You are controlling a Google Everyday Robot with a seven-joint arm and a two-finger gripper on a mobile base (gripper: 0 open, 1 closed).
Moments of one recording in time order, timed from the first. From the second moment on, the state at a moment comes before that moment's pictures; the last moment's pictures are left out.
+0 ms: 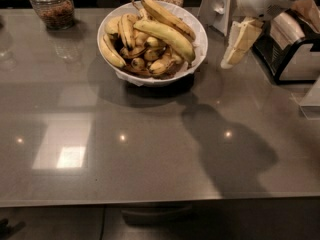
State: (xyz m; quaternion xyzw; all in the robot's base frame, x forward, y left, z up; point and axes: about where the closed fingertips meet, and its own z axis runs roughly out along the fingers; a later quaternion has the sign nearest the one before) arm 0.596 -0.122 1.002 -0.73 0.57 -0.02 0.37
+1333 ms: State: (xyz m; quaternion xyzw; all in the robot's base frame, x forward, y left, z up) arm 0.655 -0.093 0.996 -0.84 0.44 -0.15 0.28
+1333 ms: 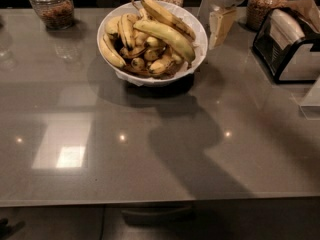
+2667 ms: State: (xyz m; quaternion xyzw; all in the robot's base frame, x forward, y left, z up) arm 0.703 -0.085 0.960 -0.85 0.45 -0.10 0.26
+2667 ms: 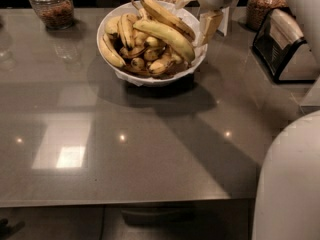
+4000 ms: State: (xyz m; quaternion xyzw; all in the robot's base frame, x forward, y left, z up) arm 0.713 -0.081 0.947 -0.82 0.51 -0.03 0.25
